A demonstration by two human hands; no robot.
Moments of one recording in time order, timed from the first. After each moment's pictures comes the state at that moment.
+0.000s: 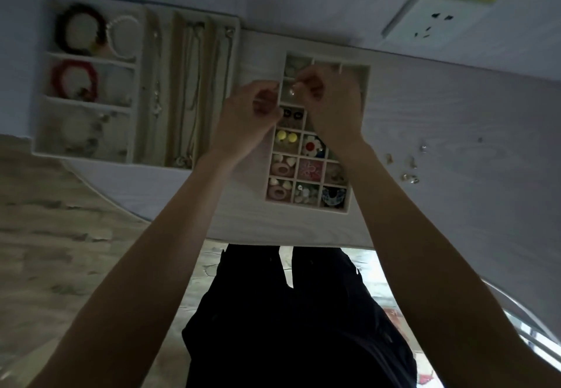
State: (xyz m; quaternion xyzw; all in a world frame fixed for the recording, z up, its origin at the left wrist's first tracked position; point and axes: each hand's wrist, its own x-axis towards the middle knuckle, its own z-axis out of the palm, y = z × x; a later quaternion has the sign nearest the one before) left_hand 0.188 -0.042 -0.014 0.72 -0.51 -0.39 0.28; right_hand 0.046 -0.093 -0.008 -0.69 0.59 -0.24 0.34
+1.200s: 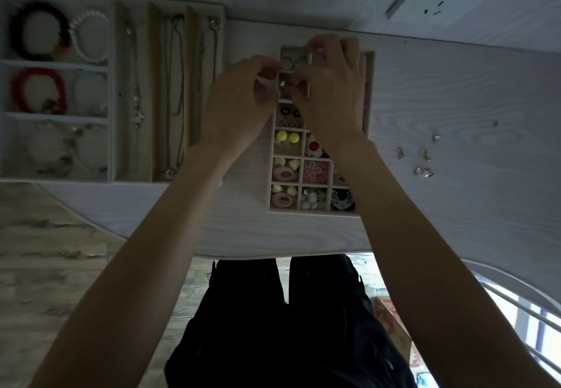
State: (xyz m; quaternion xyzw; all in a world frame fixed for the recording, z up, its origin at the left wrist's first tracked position) left_hand 0.195 -0.060 -0.015 0.68 -0.60 -0.31 0.27; right_hand 0.057 -0.096 -0.025 -0.80 0.57 -0.19 0.06
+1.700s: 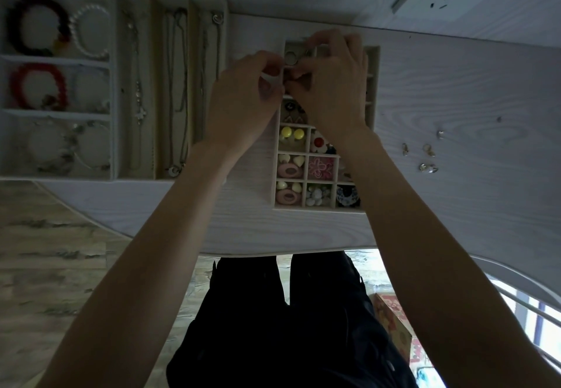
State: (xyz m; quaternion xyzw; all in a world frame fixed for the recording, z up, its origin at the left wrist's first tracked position) left_hand 0.197 -0.060 -0.019 0.68 -0.60 -0.32 0.28; right_hand 0.063 -0.099 -0.023 -0.77 0.60 -0.18 0.12
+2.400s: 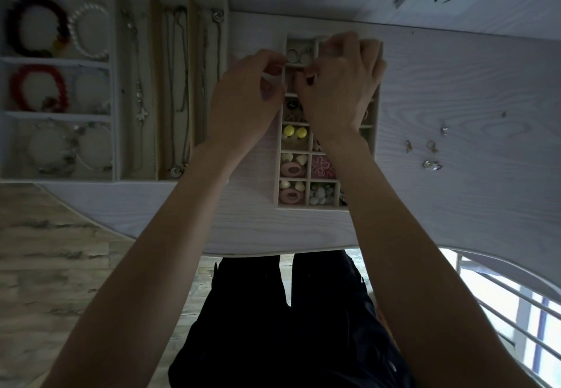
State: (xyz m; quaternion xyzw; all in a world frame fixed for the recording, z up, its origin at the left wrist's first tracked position) left_hand 0.196 -0.059 -0.020 0.68 -0.60 -0.32 0.28; right_hand 0.074 -0.092 -0.026 -0.70 0.71 -0.12 0.03
